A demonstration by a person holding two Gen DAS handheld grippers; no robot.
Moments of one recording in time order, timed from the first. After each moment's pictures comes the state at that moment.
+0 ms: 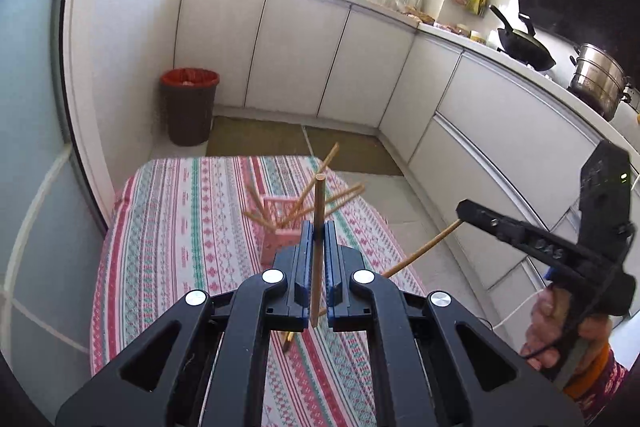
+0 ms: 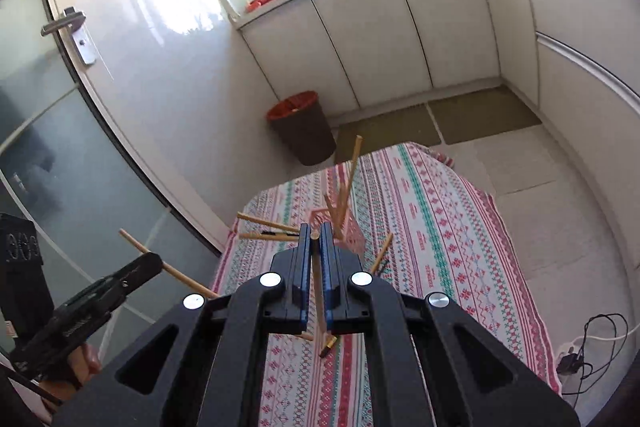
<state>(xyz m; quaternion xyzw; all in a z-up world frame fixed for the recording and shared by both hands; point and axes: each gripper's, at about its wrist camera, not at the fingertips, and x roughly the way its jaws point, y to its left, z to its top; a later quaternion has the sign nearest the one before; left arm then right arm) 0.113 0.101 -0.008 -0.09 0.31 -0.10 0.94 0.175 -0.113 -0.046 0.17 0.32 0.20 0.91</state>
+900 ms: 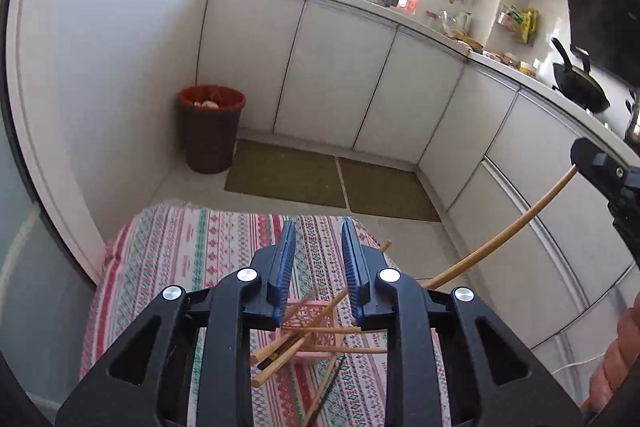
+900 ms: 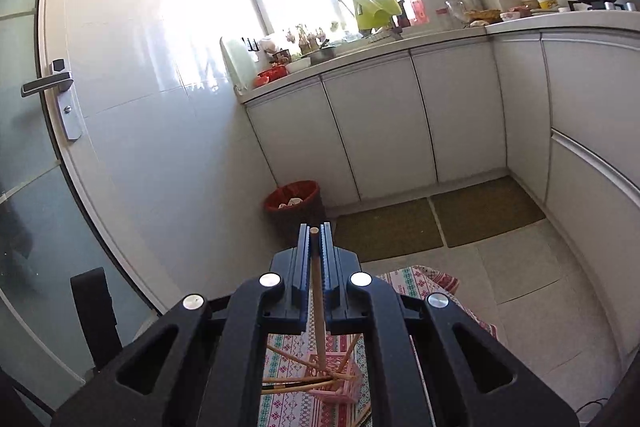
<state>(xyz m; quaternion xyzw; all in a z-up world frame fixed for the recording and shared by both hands) 0.262 0.117 -0.021 -0.14 0.29 -0.03 0.95 0.283 -0.090 0.033 0.14 0.21 0.18 0.95</state>
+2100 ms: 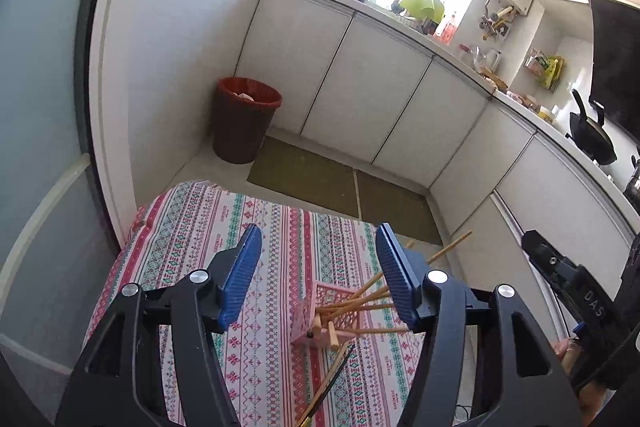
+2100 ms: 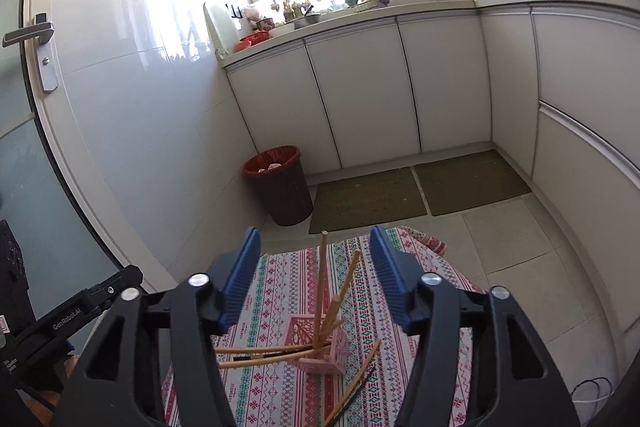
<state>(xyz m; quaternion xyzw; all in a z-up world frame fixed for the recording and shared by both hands) 0.208 0.170 -0.010 -0.19 0.28 0.02 0.94 0.267 -0.075 -0.021 0.13 0.25 0.14 0.95</state>
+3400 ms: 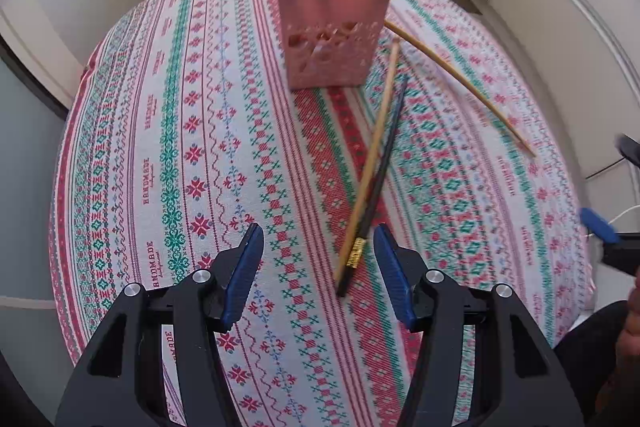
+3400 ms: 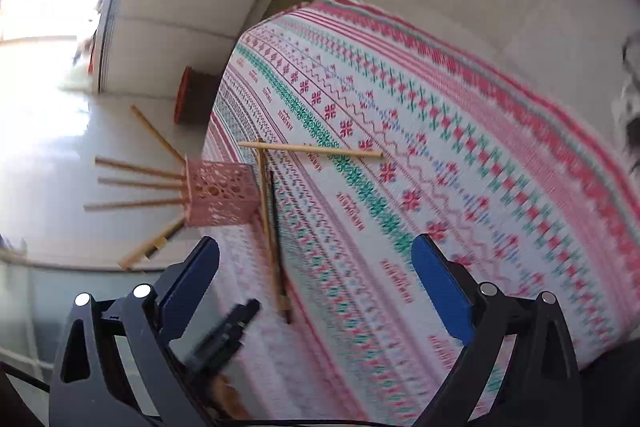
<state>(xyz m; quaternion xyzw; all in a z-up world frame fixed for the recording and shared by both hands) 0.204 0.074 -0.227 0.00 0.56 -0.03 0.83 0.218 -0.237 -0.286 0.52 0.50 0.09 0.69</state>
